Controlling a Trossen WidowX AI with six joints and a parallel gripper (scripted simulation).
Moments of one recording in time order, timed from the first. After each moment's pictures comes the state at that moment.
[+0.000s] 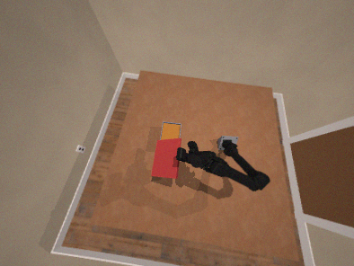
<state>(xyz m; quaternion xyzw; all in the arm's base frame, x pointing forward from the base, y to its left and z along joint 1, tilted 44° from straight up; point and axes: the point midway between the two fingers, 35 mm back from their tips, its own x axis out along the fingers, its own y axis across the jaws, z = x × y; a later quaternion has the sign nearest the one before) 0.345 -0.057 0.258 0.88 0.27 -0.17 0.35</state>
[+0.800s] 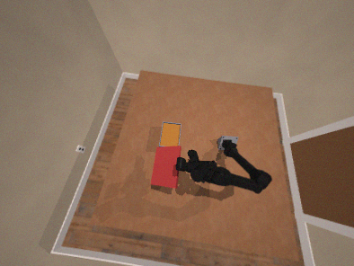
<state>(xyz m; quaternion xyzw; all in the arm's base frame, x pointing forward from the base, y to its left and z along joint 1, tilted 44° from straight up) 0.347 -0.022 0.292 0.88 0.27 -0.17 0.35</state>
